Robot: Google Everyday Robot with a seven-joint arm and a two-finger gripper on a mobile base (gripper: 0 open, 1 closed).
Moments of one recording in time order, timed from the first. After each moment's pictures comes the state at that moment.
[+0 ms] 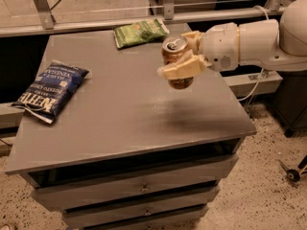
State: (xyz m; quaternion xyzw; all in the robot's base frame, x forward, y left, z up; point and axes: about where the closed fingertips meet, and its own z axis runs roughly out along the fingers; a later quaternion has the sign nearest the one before) arm 0.558 -0.054 0.967 -0.54 0.59 0.29 0.52
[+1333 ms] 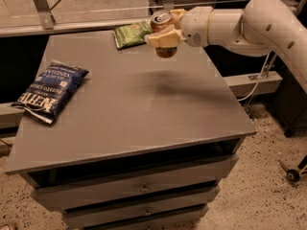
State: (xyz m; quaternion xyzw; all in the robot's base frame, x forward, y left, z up) arm 0.691 -0.034 0.977 -0.49 0.59 0.24 0.60
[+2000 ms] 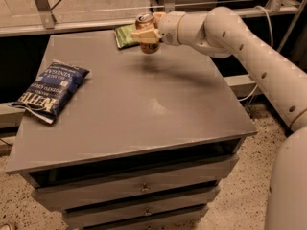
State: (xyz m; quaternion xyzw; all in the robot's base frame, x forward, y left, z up) arm 0.789 0.002 0.944 -0.42 0.62 0.22 0.62
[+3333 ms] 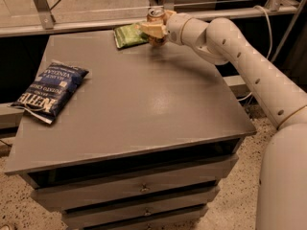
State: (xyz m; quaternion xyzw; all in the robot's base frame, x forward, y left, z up) arm 0.848 -0.033 0.937 -0.33 0.63 0.21 0.68
